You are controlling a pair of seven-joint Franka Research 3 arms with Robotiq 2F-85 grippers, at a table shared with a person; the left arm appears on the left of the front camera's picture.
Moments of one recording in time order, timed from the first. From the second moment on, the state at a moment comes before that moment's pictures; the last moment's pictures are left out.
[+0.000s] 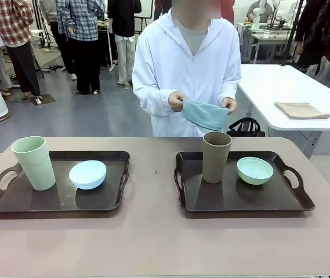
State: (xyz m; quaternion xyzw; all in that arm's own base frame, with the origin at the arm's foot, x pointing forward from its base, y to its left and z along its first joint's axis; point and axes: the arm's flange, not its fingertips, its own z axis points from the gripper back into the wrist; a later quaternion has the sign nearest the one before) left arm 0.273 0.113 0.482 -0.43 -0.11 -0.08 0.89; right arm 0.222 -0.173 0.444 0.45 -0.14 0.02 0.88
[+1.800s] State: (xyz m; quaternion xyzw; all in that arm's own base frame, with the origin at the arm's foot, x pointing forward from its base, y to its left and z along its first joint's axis) left arm 0.412 -0.289 0.476 -0.14 -0.16 -0.50 0.84; right arm 0.421 -0.029 0.420 0.16 -0.02 -0.08 0.98
